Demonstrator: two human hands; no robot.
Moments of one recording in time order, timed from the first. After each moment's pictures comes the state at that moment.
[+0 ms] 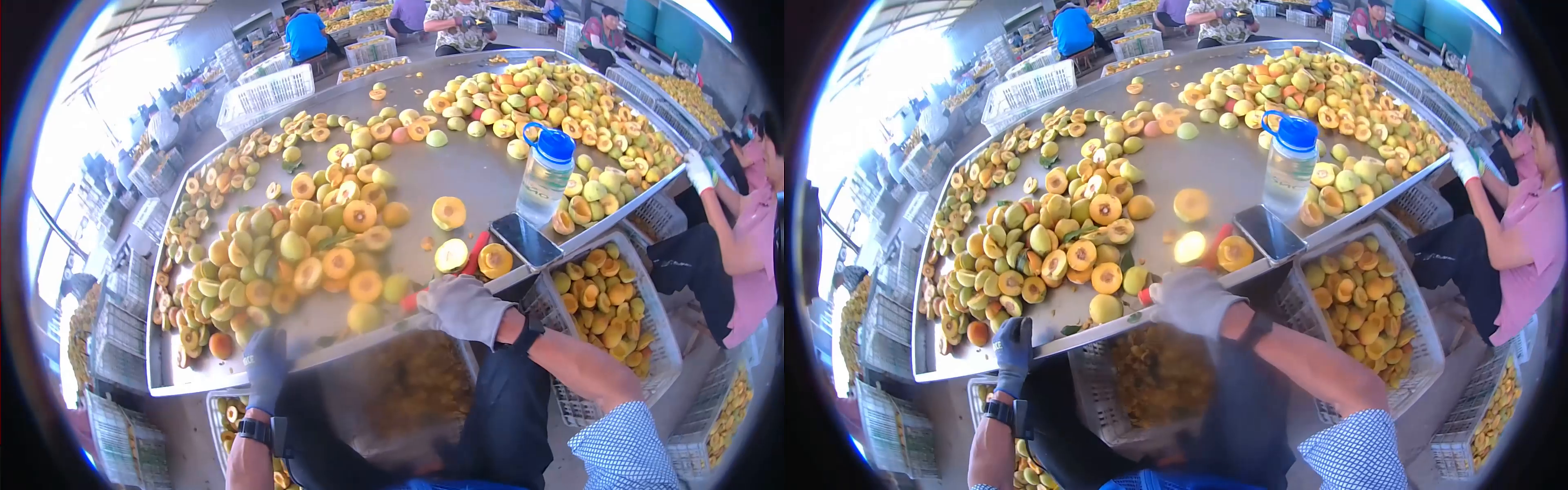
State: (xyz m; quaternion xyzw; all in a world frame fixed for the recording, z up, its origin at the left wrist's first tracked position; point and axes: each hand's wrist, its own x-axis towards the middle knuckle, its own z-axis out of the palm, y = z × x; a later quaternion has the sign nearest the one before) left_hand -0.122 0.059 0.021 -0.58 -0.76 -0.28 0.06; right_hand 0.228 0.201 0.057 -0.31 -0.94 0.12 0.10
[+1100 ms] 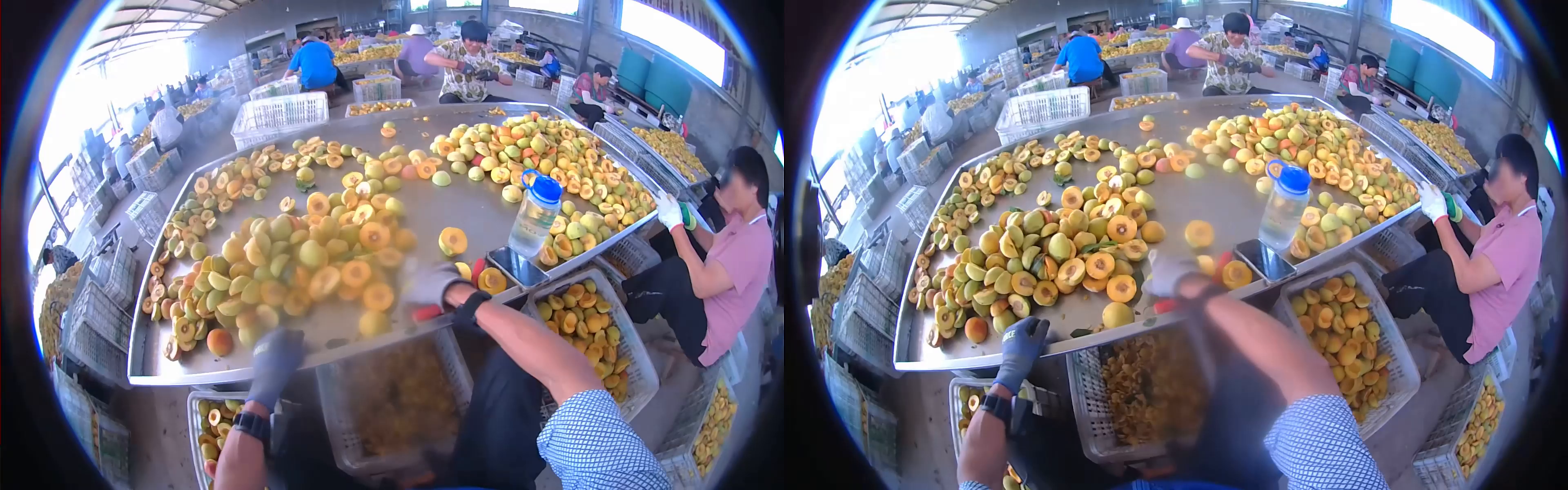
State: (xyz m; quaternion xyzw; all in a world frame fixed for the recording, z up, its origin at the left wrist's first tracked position) left_hand -0.129 0.053 0.031 -0.63 -0.76 -0.16 -0.02; right_hand 0.150 0.256 0.061 -0.45 -0.88 0.14 -0.07
